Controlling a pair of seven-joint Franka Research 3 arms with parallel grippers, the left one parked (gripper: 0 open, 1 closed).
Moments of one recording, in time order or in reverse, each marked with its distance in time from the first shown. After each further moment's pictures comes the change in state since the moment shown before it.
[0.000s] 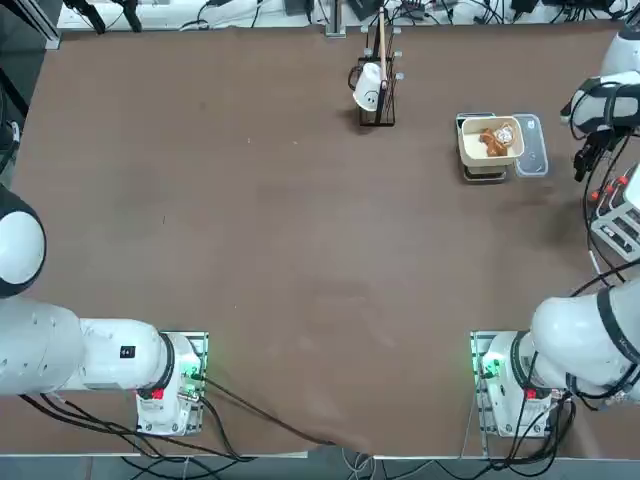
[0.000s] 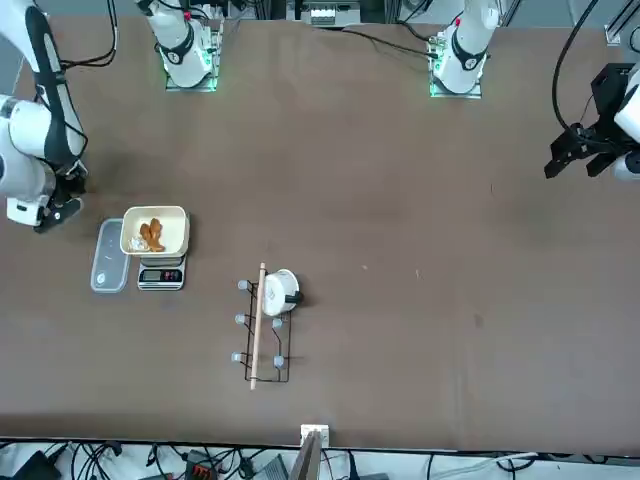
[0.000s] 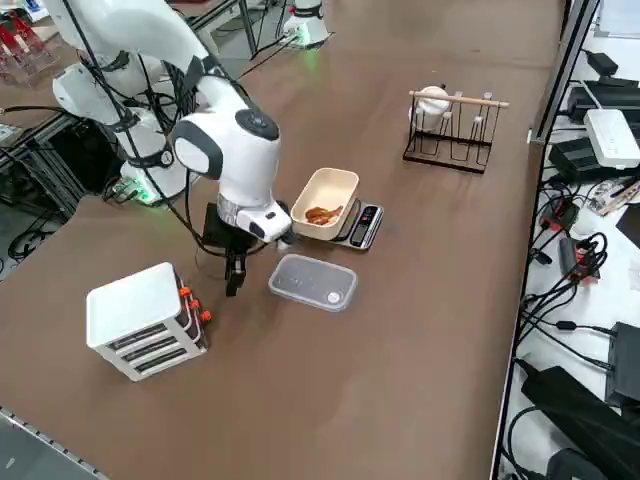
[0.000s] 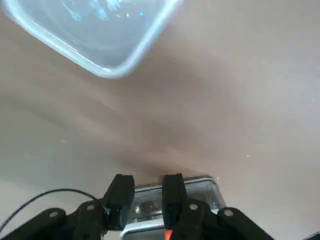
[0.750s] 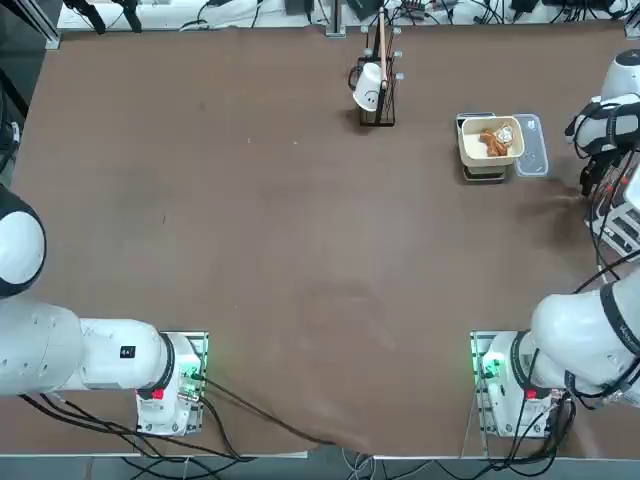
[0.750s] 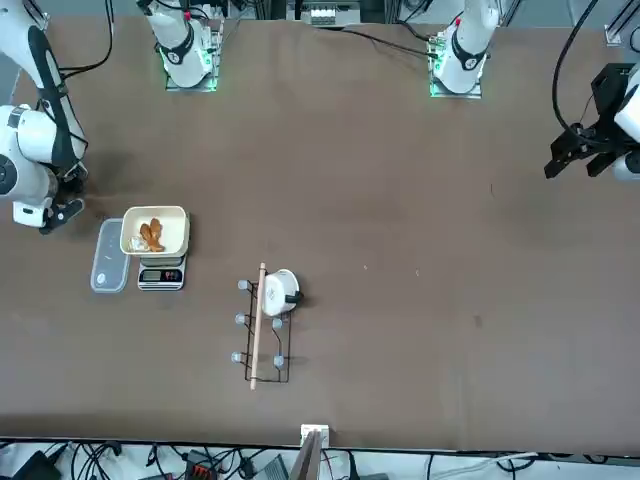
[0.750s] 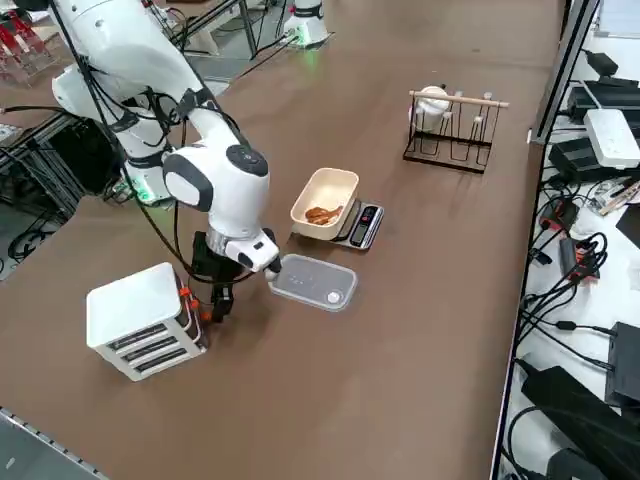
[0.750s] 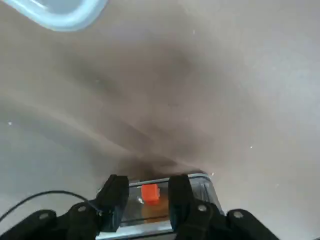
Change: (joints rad) arm -0.062 0.068 -0.009 0.009 -0.080 0.052 -0.001
